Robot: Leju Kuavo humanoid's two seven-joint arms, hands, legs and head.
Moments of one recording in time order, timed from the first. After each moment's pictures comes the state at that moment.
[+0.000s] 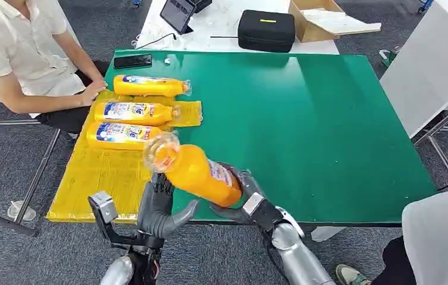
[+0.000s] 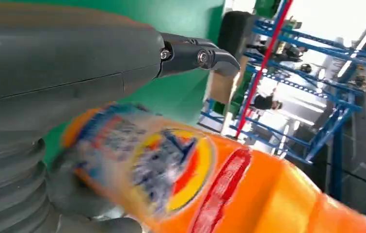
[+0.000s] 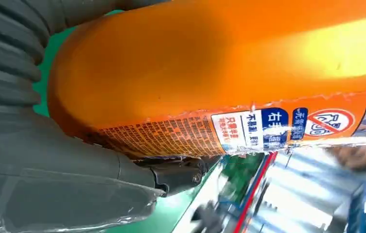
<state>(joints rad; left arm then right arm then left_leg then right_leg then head) -0.02 -0.19 -0.56 -1.38 0.35 -0.02 -0.61 -0.21 0.09 0.39 -1.15 0.29 0.13 -0.66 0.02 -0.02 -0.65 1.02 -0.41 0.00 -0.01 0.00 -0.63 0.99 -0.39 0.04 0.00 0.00</state>
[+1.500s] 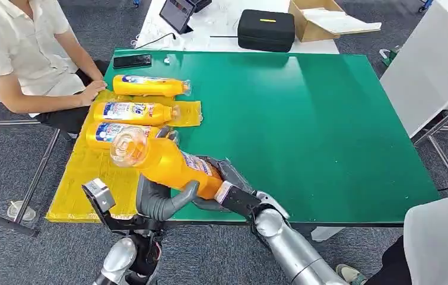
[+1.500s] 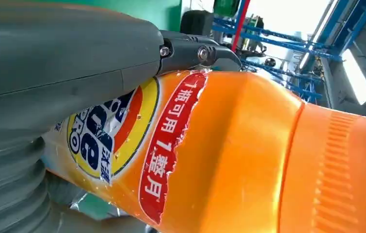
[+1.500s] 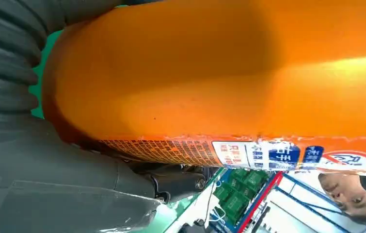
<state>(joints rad) -0.11 -0.21 -0.55 -1.34 0.29 -0.06 -0.66 -0.35 0.08 0.56 -1.07 0.32 0.07 -0.53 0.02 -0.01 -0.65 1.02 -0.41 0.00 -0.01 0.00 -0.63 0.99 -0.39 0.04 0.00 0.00</state>
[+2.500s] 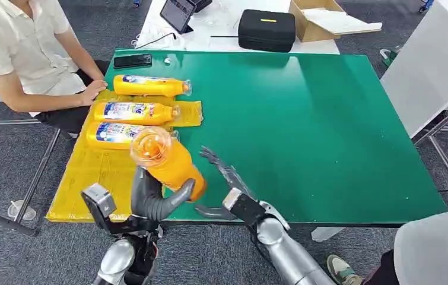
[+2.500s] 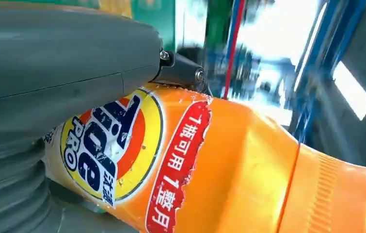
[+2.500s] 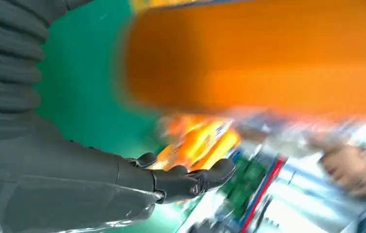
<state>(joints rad) -0.08 -0.20 -0.50 -1.37 0.13 0.03 -0.69 -0.28 0.09 0.49 -1.04 0.24 0.01 -0.63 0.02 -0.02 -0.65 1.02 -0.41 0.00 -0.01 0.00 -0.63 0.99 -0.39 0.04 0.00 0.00</state>
